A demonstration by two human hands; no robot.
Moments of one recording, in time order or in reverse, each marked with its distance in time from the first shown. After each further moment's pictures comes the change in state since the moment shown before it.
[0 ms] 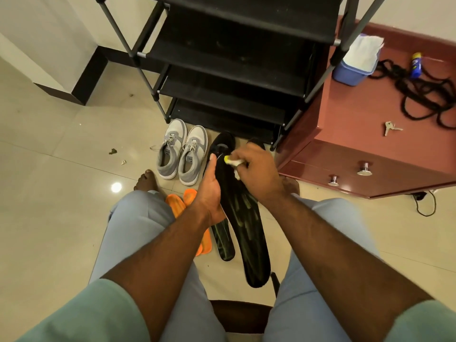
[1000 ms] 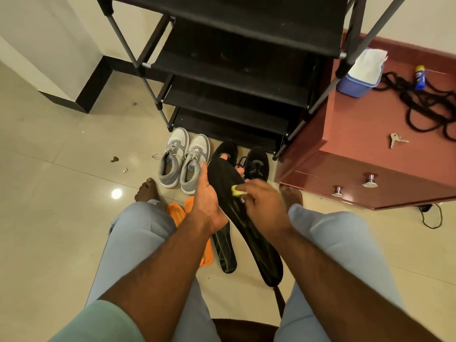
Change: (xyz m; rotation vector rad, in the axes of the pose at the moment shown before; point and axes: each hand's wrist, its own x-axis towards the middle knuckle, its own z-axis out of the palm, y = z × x) left_hand 0.023 0.010 -0.013 -0.125 0.061 0.123; right_hand -0.037 0.008 0.016 -0.057 -0.028 0.022
